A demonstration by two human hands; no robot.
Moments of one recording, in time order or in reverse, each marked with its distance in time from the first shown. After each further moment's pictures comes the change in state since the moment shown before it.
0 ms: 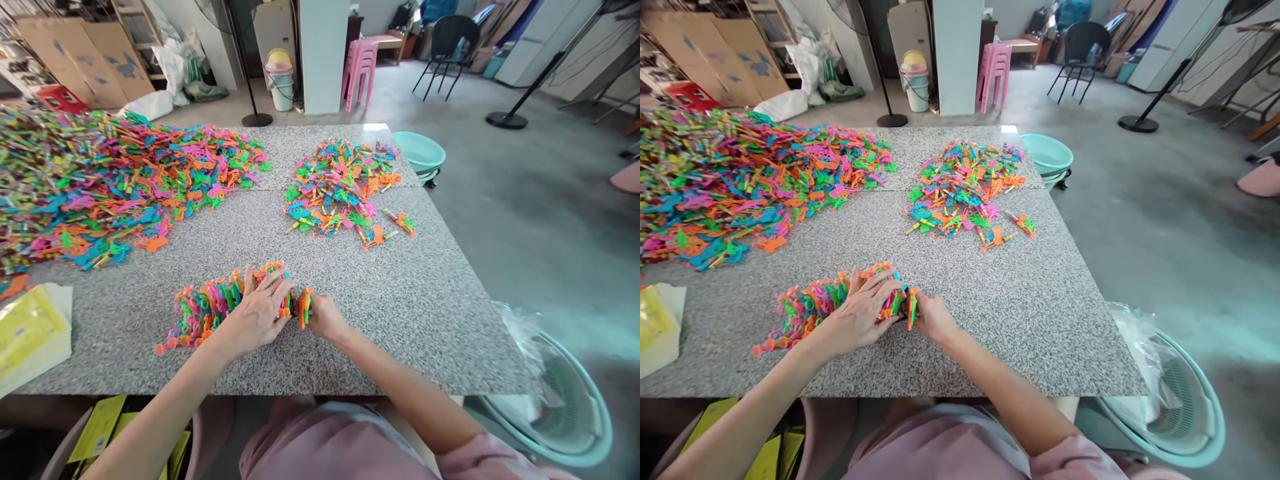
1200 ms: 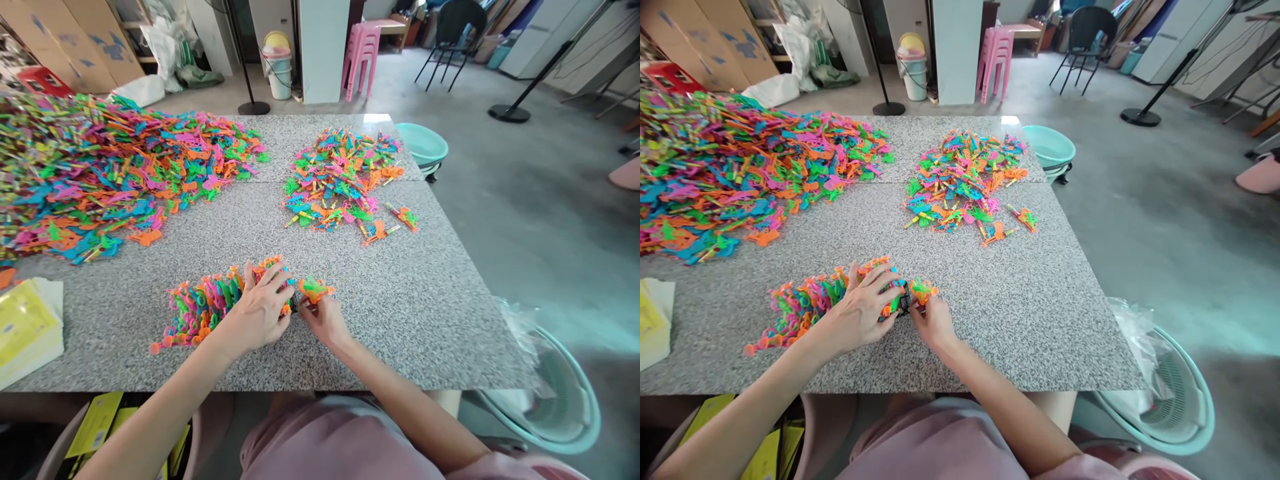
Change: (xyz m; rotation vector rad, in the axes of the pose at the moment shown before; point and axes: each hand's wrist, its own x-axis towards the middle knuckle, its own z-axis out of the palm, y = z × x) left_hand 0.008 0.008 -0.006 0.102 -0.049 0.009; right_hand -0.014 -0.010 0.008 0.309 0.161 0.221
